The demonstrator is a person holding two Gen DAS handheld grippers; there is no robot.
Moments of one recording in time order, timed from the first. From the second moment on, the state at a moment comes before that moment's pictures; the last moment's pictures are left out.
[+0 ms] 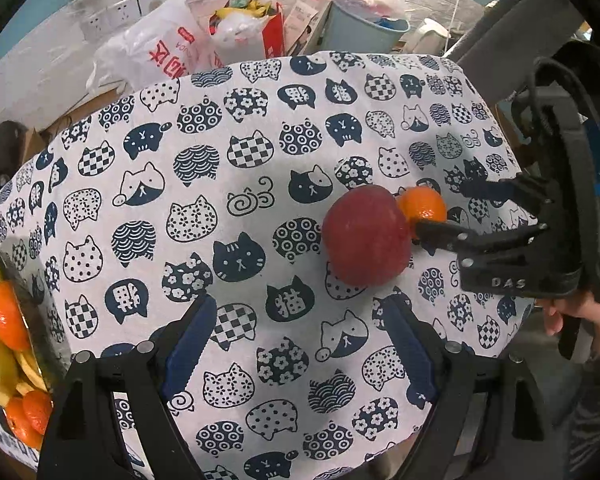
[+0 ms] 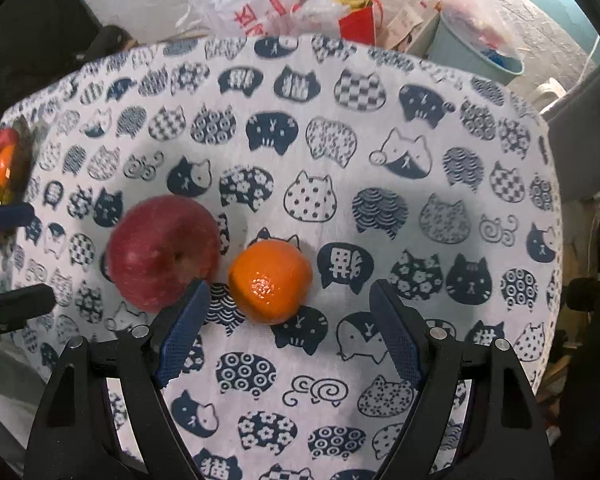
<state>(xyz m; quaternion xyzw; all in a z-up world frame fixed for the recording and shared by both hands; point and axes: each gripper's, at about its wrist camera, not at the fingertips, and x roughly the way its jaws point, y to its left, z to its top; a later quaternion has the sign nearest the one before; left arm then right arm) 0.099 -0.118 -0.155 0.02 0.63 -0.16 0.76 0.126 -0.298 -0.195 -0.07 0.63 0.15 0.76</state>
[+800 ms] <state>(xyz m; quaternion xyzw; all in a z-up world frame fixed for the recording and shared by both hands) 0.120 -0.161 -0.182 -0.02 0.64 -0.17 0.75 0.130 -0.338 -0.169 -0.05 0.60 0.12 0.79</state>
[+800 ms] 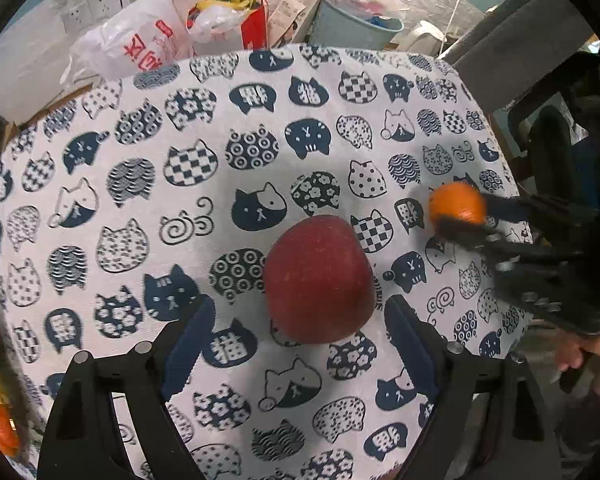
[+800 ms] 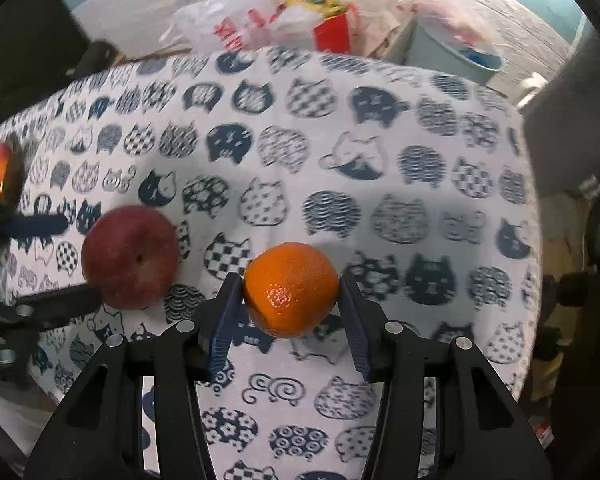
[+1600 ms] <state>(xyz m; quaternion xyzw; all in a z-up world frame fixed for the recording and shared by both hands) 0.132 -0.175 -0.205 -0.04 0.64 -0.18 0.75 0.129 -0.343 -0.163 -0.05 0.60 0.12 0.79</state>
